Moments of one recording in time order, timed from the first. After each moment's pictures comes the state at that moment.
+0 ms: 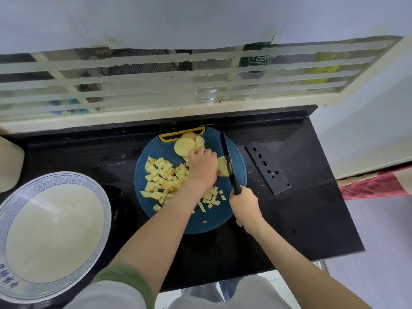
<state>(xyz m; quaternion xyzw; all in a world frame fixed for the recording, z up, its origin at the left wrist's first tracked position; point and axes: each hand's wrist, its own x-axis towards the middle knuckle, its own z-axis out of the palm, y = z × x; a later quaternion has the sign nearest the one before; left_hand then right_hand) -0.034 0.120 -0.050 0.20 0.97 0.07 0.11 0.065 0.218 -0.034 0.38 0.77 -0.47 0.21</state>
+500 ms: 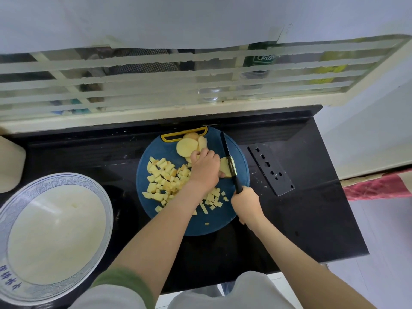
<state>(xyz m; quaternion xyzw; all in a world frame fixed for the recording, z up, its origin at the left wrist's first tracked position) -0.038 0.117 -0.058 0.22 0.96 0.09 0.11 0.053 0.222 -0.039 0.37 0.80 -0.41 0.25</state>
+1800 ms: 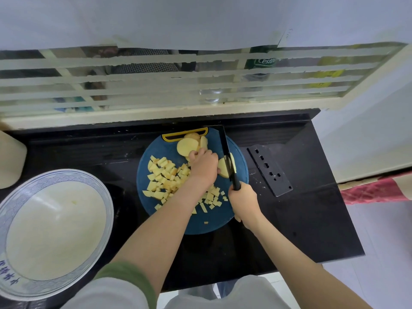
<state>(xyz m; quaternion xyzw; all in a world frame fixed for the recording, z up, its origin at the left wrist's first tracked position) -0.045 0.120 -0.049 0.17 0.97 0.09 0.16 0.053 0.214 -0.030 0.36 0.78 -0.48 0.19</state>
